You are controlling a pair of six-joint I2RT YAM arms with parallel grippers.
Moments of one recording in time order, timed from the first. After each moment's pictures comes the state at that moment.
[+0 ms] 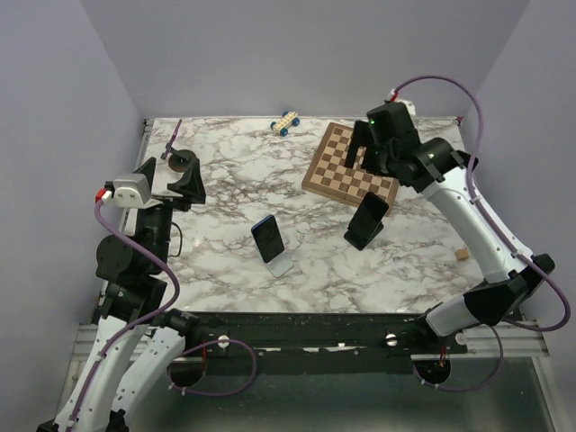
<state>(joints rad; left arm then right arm) -0.36 0.51 0.81 0.13 -0.24 -0.06 0.52 1.49 1.75 -0.99 0.41 0.58</state>
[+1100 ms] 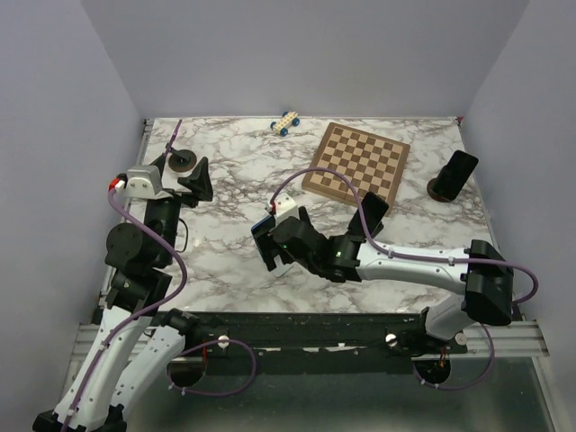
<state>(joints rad) -0.38 0.57 0.81 0.12 -0.24 -0.06 1.22 1.55 1.14 -0.26 0.49 0.36</state>
